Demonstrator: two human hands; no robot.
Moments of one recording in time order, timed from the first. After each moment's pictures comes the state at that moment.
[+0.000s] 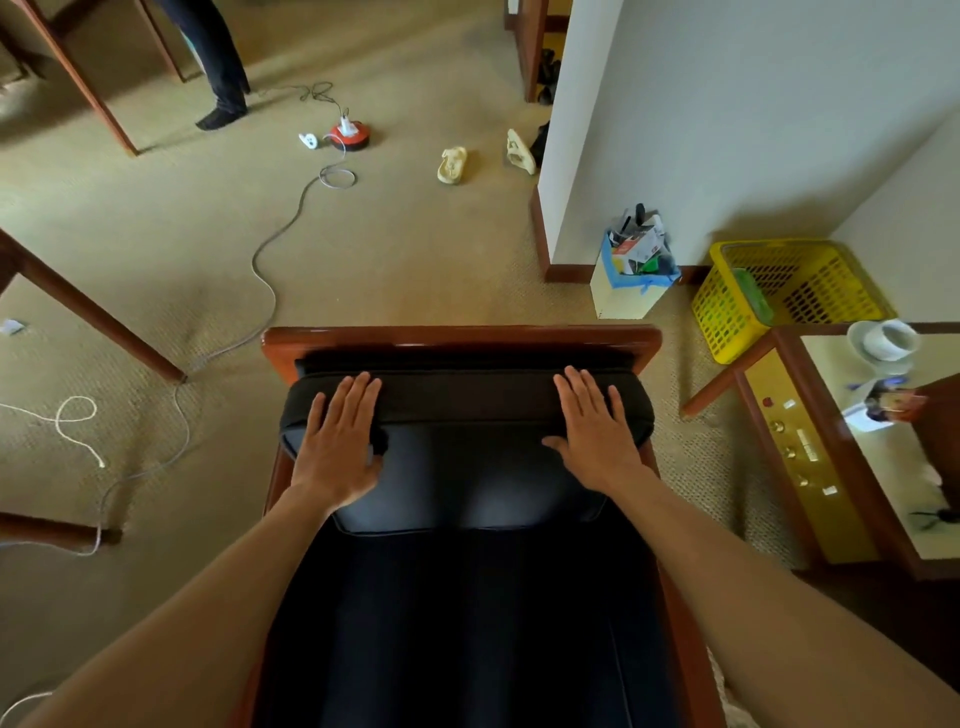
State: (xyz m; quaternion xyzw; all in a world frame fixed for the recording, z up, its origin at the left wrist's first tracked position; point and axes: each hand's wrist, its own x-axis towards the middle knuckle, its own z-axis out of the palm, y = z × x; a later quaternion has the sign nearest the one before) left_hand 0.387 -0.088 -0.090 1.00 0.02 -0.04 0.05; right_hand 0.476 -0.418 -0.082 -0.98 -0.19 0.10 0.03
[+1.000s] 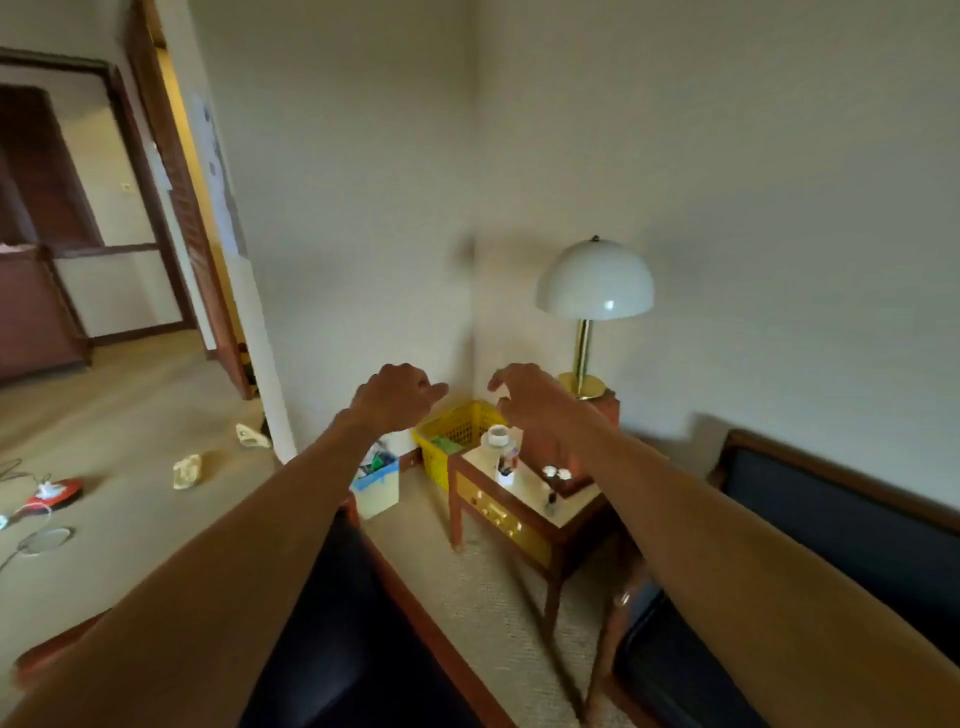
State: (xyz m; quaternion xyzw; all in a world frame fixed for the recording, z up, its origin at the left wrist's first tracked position) left_hand 0.248 -0.480 0.374 0.94 -0.28 0.03 0.19; right_hand 0.158 -0.662 0.373 -0.98 0.09 -0.08 0.14
